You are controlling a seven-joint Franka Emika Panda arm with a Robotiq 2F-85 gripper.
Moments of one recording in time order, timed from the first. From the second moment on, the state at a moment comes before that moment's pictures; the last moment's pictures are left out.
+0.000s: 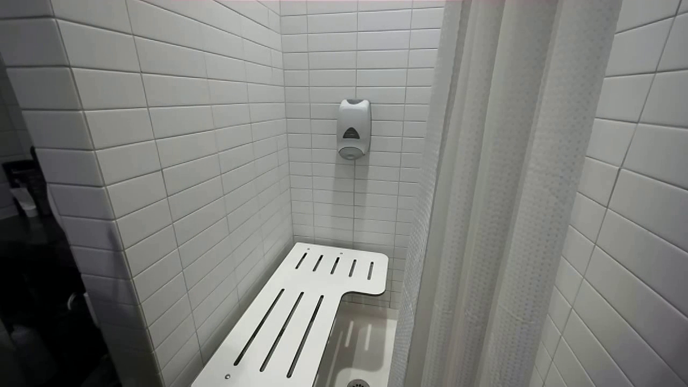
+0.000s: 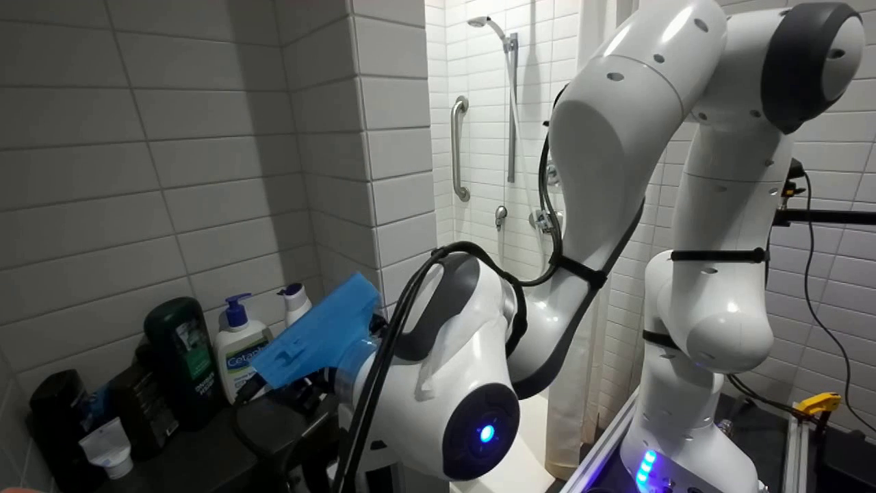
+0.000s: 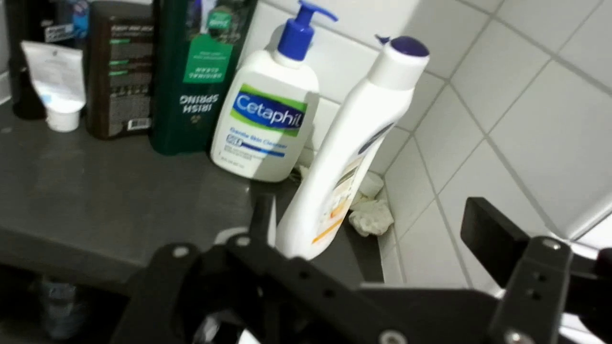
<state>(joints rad) 0.53 -0.04 0.71 -2.38 -1.52 1.98 -1.19</state>
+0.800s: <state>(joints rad) 0.54 0.25 0.69 -2.38 -1.63 1.71 -0.59</state>
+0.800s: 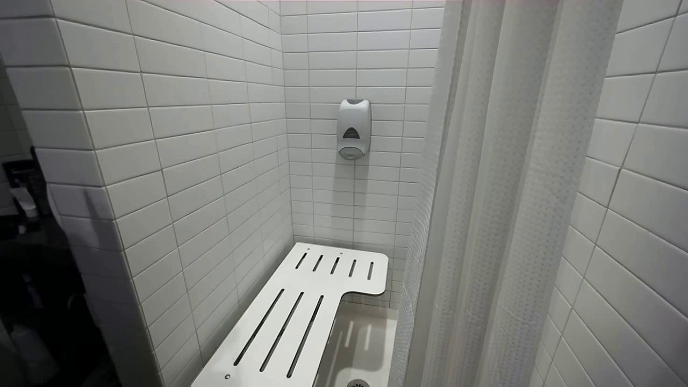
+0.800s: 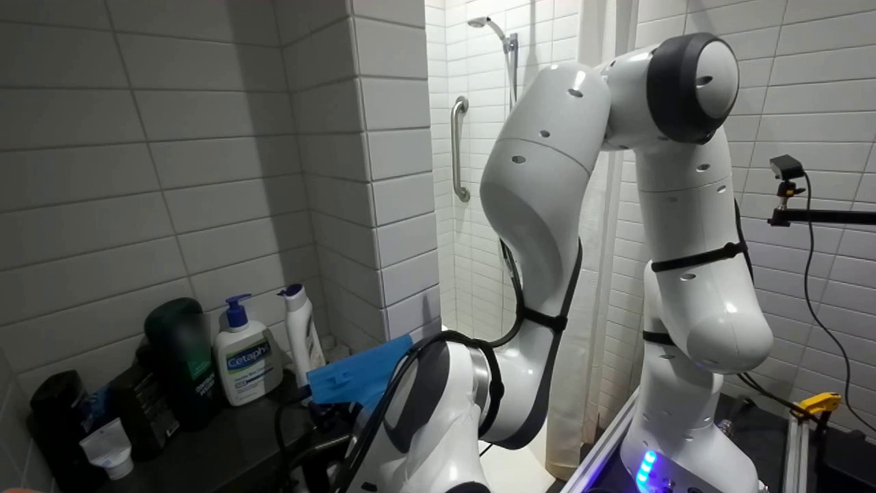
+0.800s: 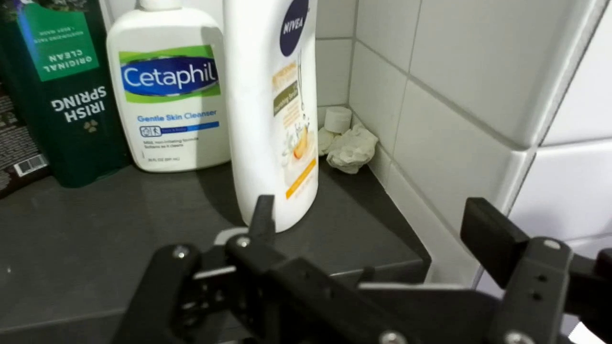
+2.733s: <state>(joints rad) 0.60 0.30 0.66 -2.30 -1.65 1.62 -0.60</state>
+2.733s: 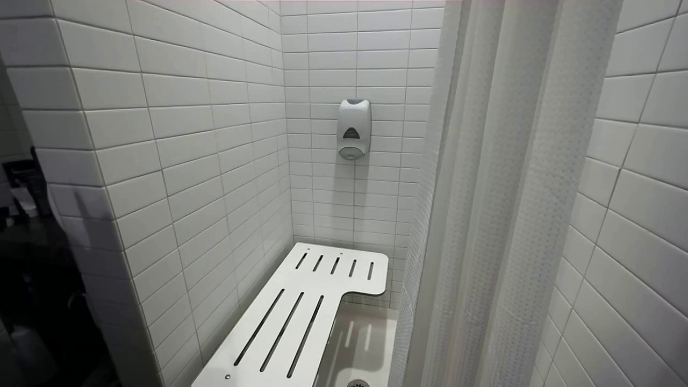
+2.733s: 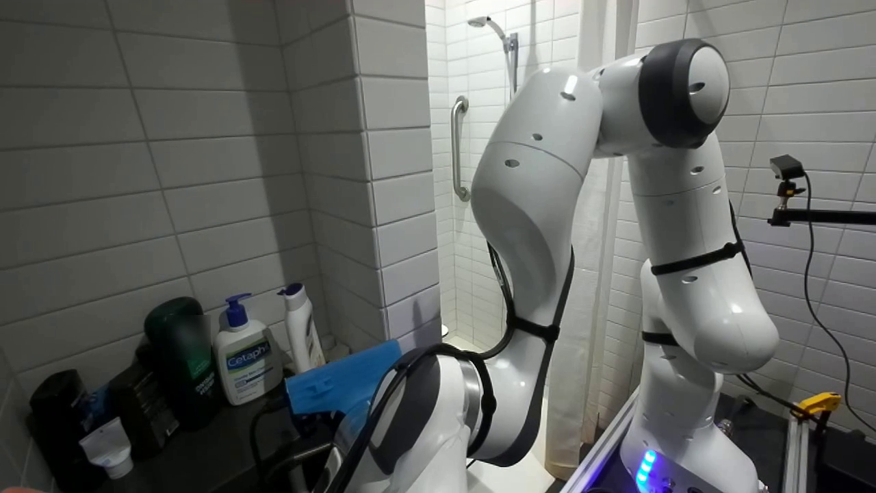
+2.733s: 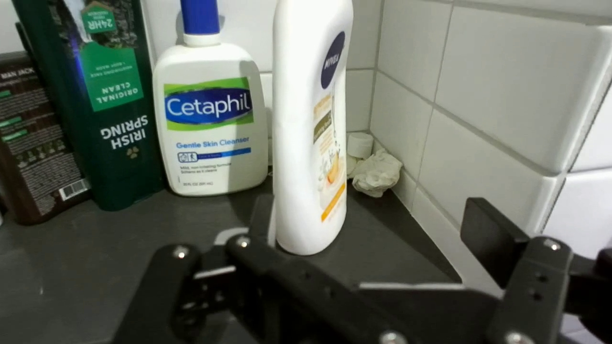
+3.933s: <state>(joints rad) 0.60 0.31 0.57 -2.29 -1.81 1.64 -0.59</state>
